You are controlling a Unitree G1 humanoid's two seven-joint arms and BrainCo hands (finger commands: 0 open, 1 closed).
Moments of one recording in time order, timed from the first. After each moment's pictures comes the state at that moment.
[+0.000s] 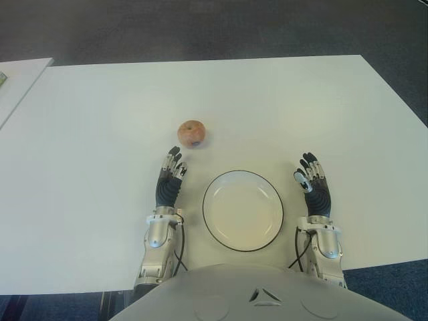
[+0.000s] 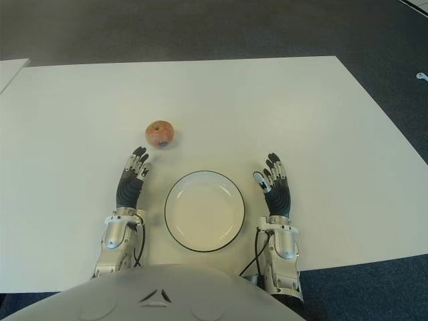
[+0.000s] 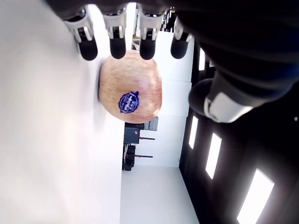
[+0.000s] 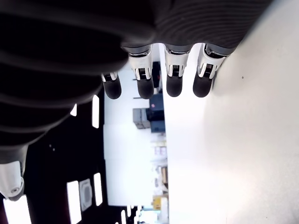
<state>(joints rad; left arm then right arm) 0.34 -0.06 -0.09 0.12 -0.07 -0.37 0.03 0.36 -0.01 -0.10 0.05 0.07 -0.37 0.02</state>
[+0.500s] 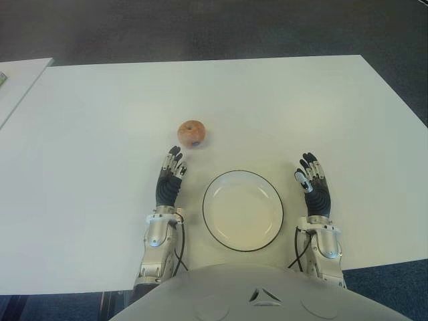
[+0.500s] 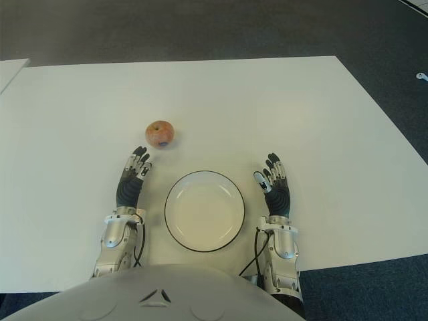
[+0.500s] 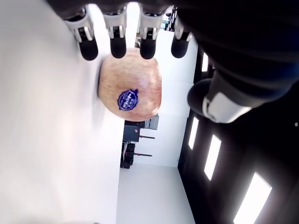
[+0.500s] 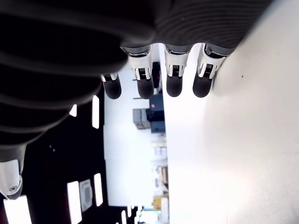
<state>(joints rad) 0.34 -0.06 -0.10 0.10 -0.10 -0.35 0.01 0.36 0.00 -0.10 0.05 0.06 -0.37 0.02</state>
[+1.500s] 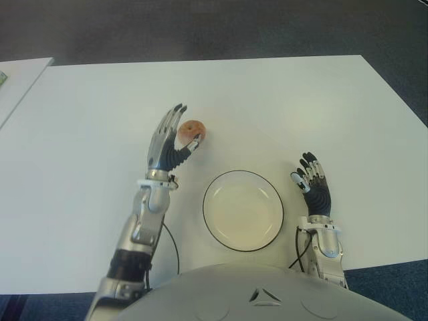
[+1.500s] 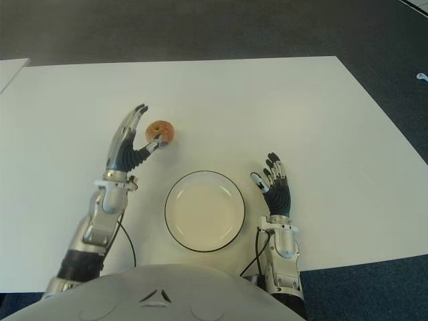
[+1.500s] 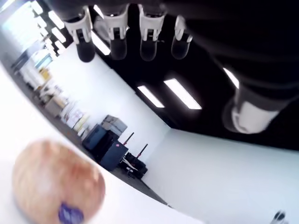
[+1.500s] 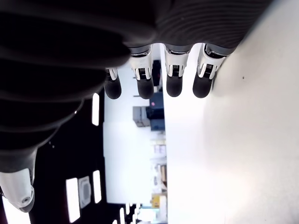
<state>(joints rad) 0.01 0.20 -0.14 -0.06 0.83 -0.17 0.24 0.35 -0.02 -0.10 0.06 0.07 -0.38 0.03</state>
